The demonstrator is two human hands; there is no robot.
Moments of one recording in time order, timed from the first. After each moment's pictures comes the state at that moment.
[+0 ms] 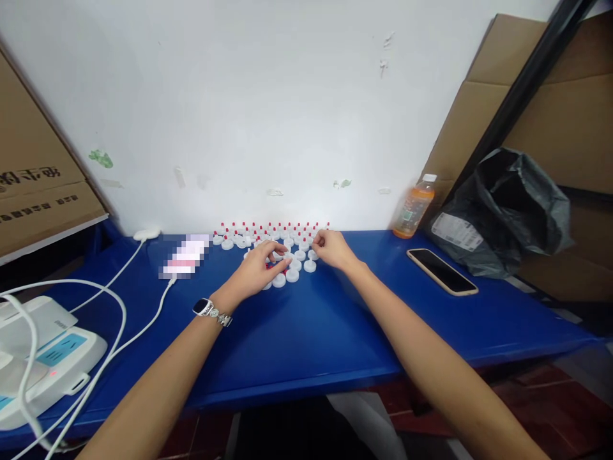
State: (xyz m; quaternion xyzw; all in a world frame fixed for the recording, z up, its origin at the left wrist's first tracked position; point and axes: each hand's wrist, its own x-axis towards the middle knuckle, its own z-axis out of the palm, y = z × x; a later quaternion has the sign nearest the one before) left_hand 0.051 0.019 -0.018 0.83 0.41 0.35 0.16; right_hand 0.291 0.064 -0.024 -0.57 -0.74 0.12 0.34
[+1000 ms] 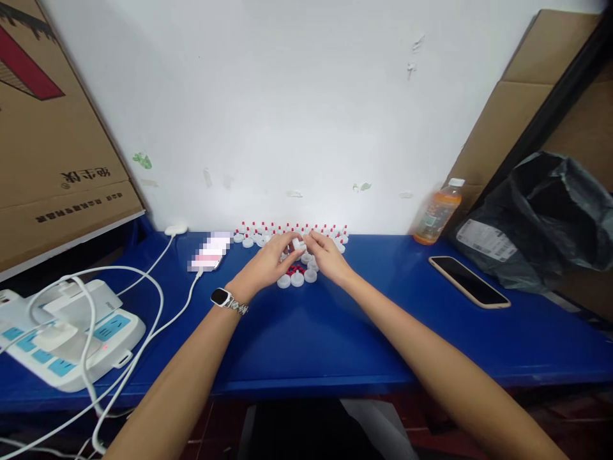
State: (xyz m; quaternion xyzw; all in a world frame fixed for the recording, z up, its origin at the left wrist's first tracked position) left_hand 0.037 0.014 -0.001 0.85 0.36 0.36 0.10; right_hand 0.216 0.026 -0.012 -0.38 -0.69 0.35 0.50
